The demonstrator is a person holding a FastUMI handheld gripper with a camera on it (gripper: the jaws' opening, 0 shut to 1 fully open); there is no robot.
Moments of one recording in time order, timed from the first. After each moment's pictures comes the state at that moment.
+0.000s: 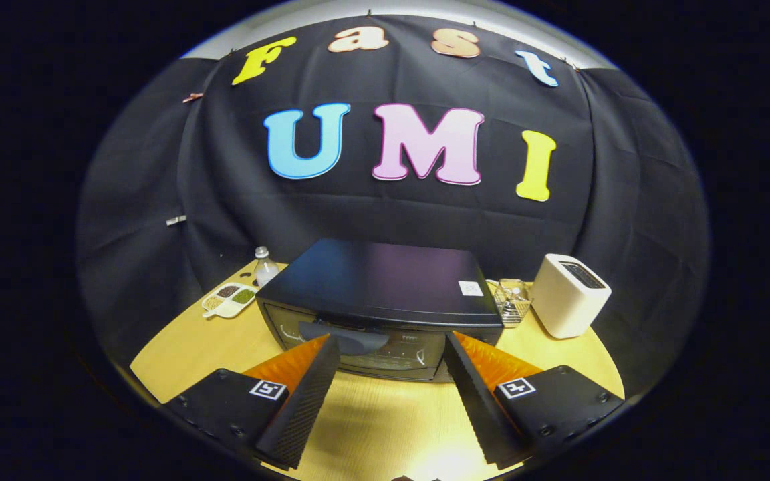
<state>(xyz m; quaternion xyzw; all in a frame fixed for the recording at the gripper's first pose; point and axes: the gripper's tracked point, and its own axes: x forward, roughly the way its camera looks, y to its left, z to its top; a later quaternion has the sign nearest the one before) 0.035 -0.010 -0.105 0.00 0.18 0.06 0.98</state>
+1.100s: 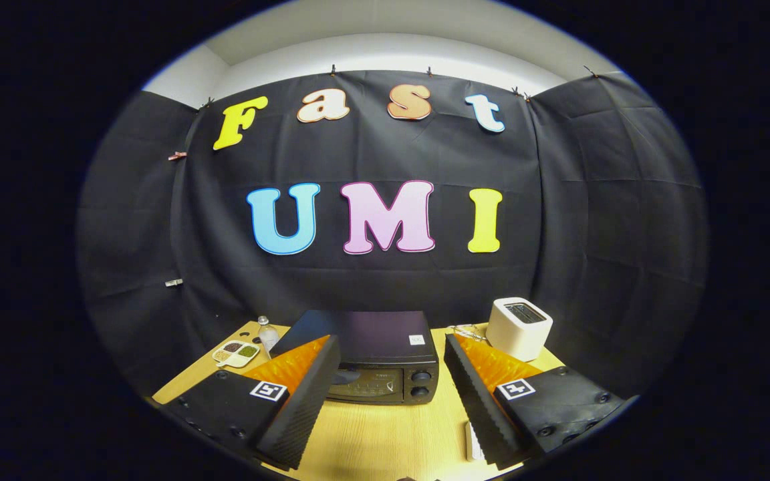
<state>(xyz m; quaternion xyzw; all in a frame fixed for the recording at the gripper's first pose) -0.037 -0.059 0.017 0.04 0.06 0.02 1.00</state>
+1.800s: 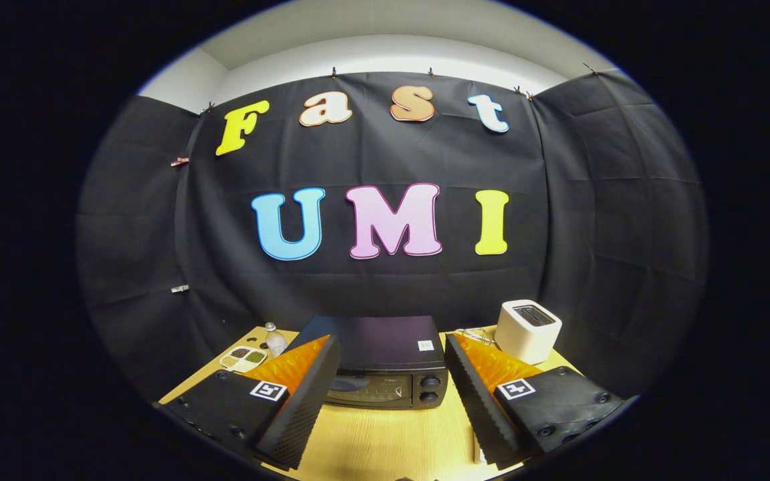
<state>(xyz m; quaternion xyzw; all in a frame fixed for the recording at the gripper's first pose) -0.032 -0.052 0.023 0.05 0.05 0.04 1.00</state>
